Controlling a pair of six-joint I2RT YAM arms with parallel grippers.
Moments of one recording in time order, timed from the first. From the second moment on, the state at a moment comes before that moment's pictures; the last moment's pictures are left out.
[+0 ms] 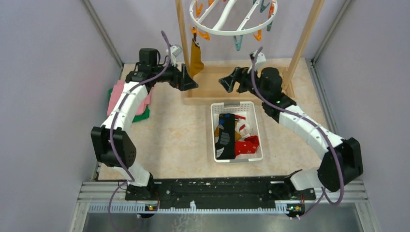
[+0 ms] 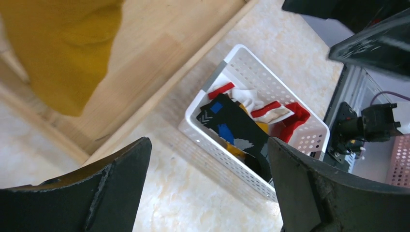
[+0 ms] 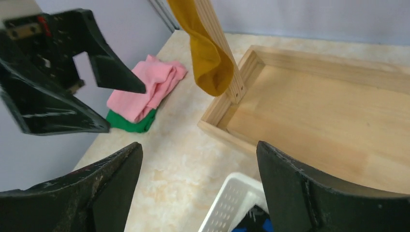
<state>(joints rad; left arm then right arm) -0.18 1.64 1.55 -0.50 0.88 0.01 0.47 1.35 1.11 0.13 -0.21 0.44</state>
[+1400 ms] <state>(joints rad) -0.07 1.46 1.39 -0.37 1.07 -0.11 0.56 1.54 1.19 0.63 -0.18 0.41</state>
